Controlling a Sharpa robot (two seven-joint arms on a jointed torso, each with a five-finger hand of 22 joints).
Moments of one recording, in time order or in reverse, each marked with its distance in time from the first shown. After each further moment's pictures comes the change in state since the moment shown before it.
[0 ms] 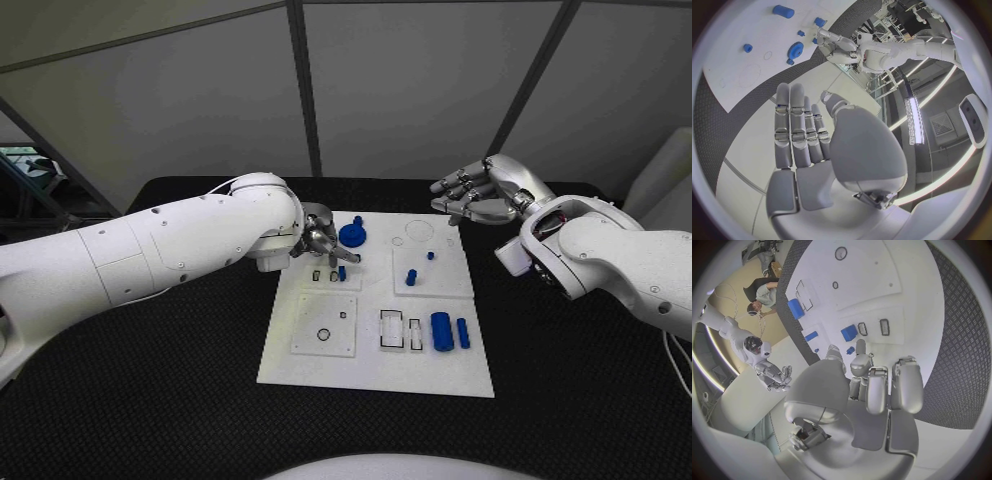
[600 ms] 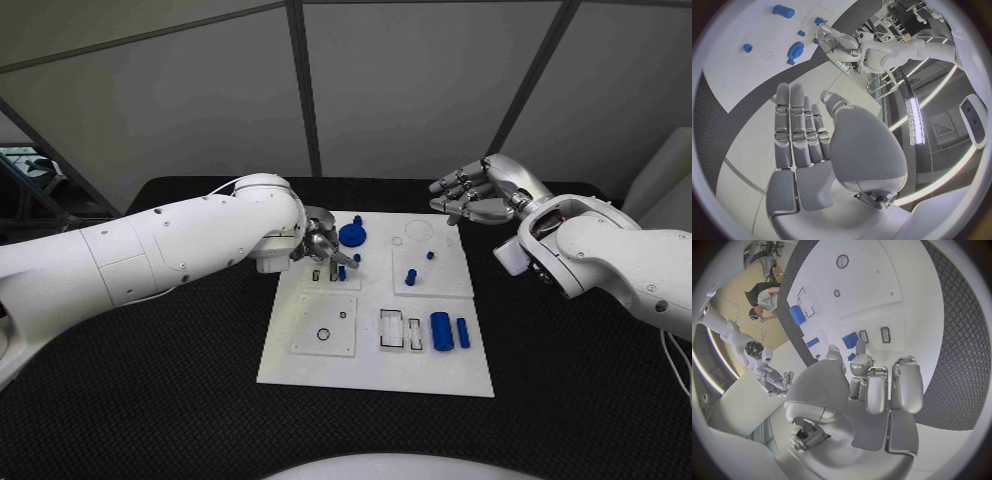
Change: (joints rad) left arm 0.000 0.007 -0.002 0.002 -0.003 0.052 -0.005; left_hand -0.003 0.004 -0.003 -0.003 0.000 -0.006 -0.006 0.008 0.014 -0.004 -0.004 0.000 -0.003 0.003 -0.003 0.000 0.000 0.000 0.000 0.000 0.000 0.001; right arm 0.000 0.007 0.000 -0.006 -0.001 0.001 -0.005; right_hand 0.000 0.000 -0.003 -0.003 0.004 0.000 0.000 0.000 0.000 0.000 0.000 -0.004 -0.006 0.000 0.000 -0.004 -0.001 0.000 0.000 0.000 -0.006 -0.003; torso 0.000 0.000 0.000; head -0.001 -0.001
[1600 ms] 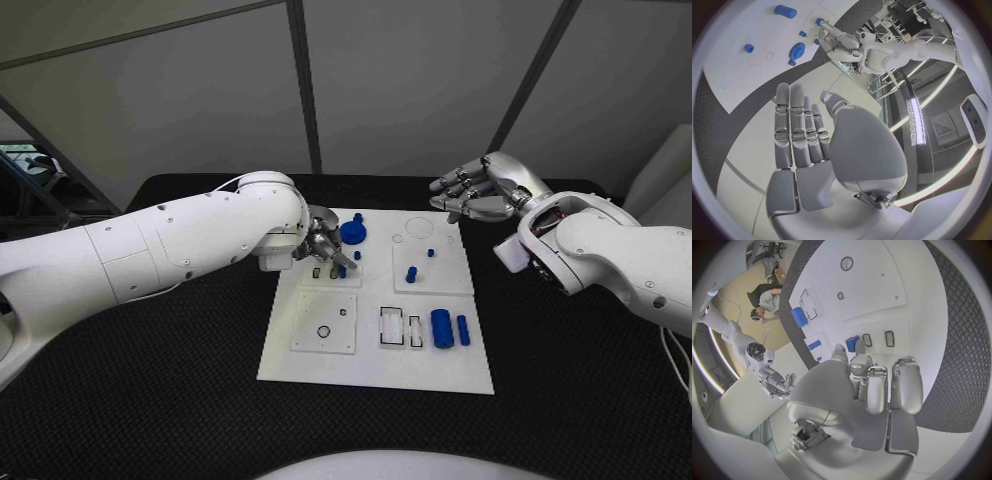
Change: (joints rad) left arm 0.000 0.010 0.000 -0.004 0.014 0.023 -0.001; left_hand 0.109 0.029 0.049 -0.040 0.023 -0.027 -0.005 0.034 0.061 0.000 0.000 0.000 0.006 -0.003 -0.003 0.004 0.000 0.000 0.004 -0.004 0.004 0.013; right arm 0.000 0.006 0.000 -0.012 -0.002 0.010 -0.005; right_hand 0.000 0.000 0.000 0.000 0.017 0.003 0.003 0.000 0.001 0.000 0.000 -0.004 -0.013 0.000 0.000 -0.013 -0.003 0.000 0.007 0.000 -0.012 -0.007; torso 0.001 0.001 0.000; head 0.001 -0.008
